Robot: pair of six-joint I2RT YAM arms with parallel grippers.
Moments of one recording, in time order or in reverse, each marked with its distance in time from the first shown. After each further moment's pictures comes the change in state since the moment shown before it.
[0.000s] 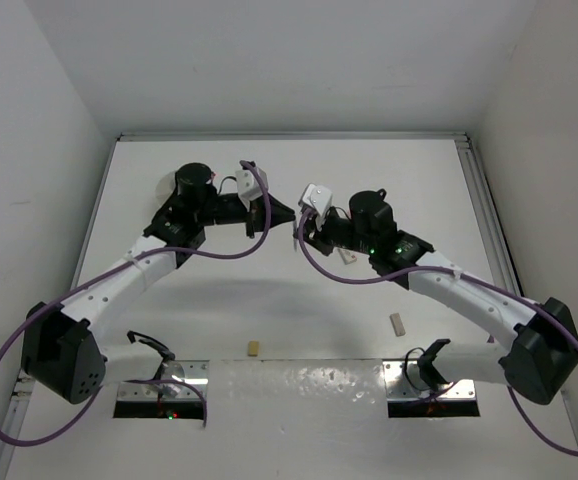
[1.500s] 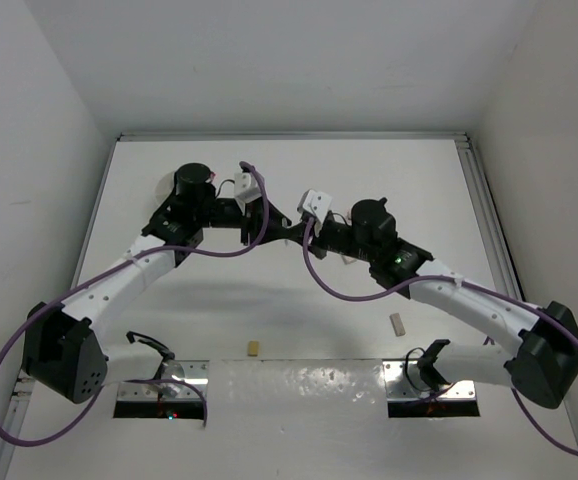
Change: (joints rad) left arm 0.034 0.000 -0.001 -0.080 0.141 -0.028; right arm 0.054 -0.031 -0.056 0.145 0.004 0.019
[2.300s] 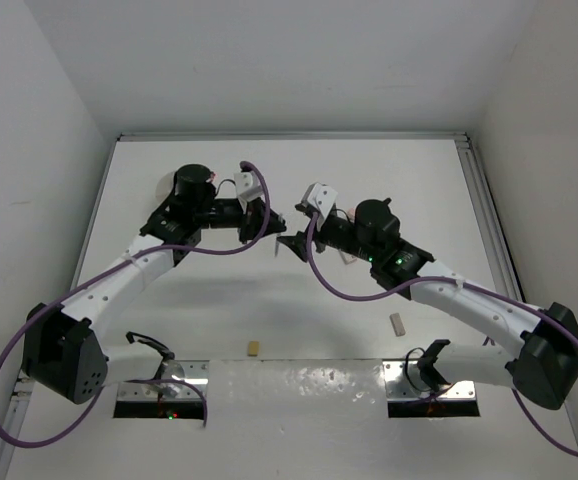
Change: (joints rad) left arm 0.018 -0.003 0.000 -0.074 -0.104 0.042; right arm 0.005 -0.010 -0.003 0.084 0.070 0.026
